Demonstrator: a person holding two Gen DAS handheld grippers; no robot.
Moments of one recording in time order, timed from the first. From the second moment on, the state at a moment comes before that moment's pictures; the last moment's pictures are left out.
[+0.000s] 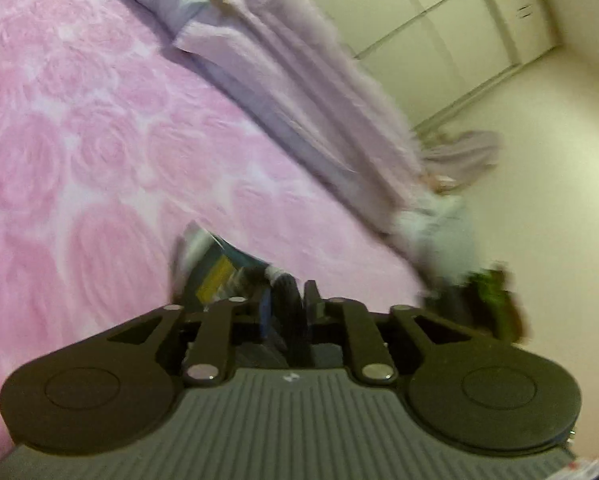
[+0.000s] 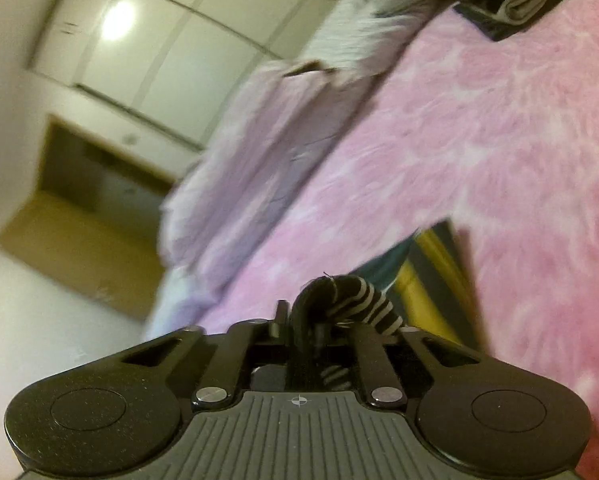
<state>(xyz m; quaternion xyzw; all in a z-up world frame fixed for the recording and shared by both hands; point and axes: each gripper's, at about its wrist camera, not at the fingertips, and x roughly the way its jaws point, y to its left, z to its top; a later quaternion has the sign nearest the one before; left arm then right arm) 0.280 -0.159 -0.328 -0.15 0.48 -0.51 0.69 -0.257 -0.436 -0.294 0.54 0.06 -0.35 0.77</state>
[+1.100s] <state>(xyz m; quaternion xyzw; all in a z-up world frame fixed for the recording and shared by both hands) 0.281 -0.264 -0.402 0.13 0.34 -0.56 0.75 -0.150 -0.502 -0.410 0.22 0.29 -0.39 0.84</state>
